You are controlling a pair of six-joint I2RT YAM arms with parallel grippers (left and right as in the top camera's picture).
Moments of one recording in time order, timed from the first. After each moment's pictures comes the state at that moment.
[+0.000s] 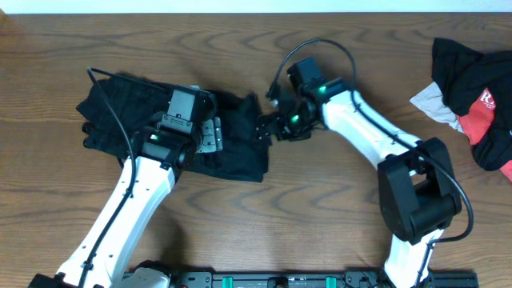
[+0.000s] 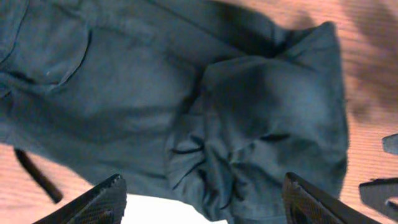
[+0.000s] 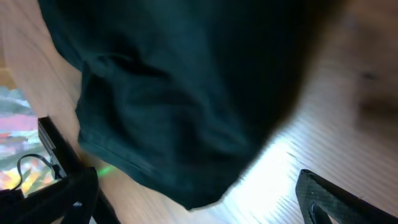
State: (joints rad) left arm -0.32 1.35 1.07 -0.80 -0.17 -0.38; right arm 0.47 1.99 1.43 -0.74 -0.63 0.20
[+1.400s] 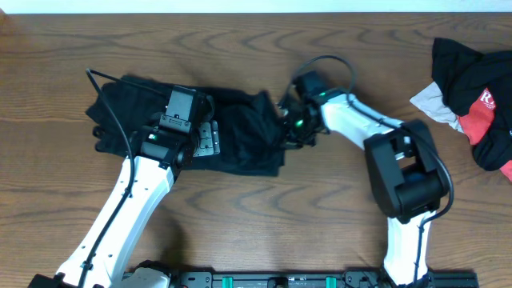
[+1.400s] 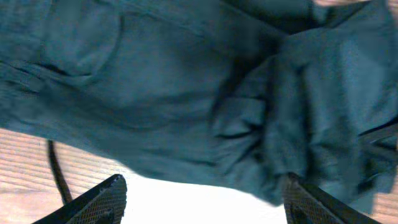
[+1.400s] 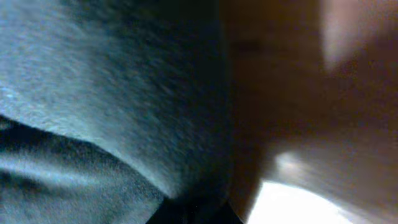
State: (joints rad) left arm -0.31 1.35 1.07 -0.84 -0.17 -0.38; right arm 0.37 2.13 1.39 -0.68 -0.63 0.35
